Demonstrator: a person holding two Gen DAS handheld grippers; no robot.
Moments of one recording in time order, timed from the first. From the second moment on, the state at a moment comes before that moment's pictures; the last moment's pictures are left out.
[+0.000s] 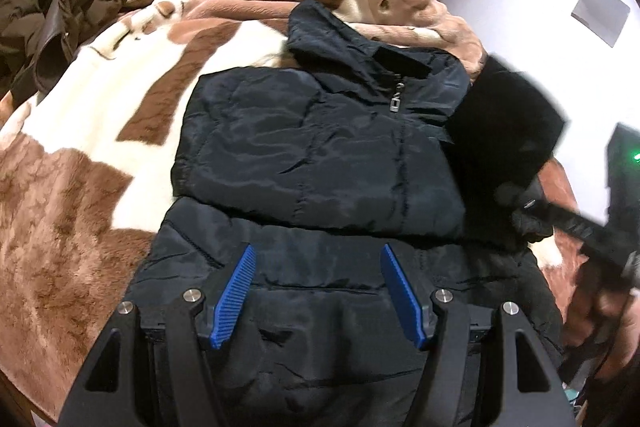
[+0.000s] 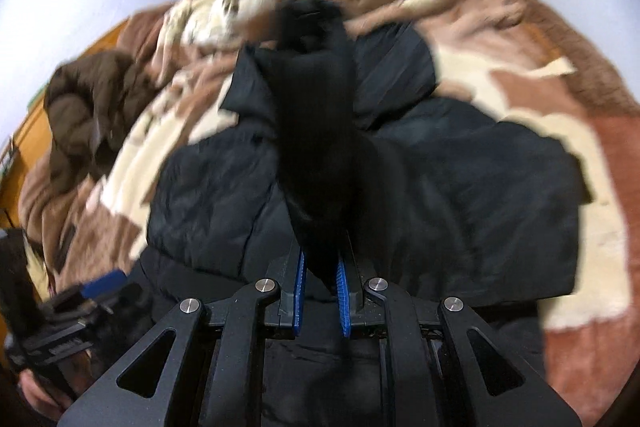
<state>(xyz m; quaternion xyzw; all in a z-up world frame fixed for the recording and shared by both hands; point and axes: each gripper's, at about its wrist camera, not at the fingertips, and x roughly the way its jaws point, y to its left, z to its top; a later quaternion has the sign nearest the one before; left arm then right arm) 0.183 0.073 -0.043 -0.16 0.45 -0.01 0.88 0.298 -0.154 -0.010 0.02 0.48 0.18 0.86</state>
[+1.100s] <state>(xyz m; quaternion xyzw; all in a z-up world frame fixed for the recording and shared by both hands) 0.301 0.035 -0.058 -0.14 0.46 -0.05 0.88 0.299 -0.256 0.057 -0.04 0.39 0.05 0.92</state>
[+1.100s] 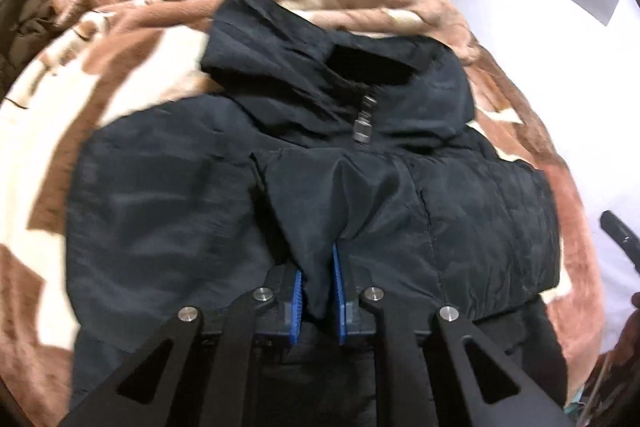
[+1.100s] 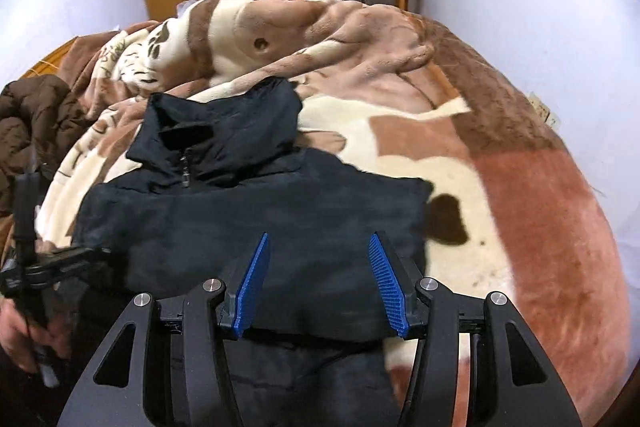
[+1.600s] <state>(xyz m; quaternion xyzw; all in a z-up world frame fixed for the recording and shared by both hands) 0.302 0.062 -0.093 -0.11 0.45 -0.03 0.88 0.352 -0.245 -0.056 -0.06 0.46 0.06 0.89</state>
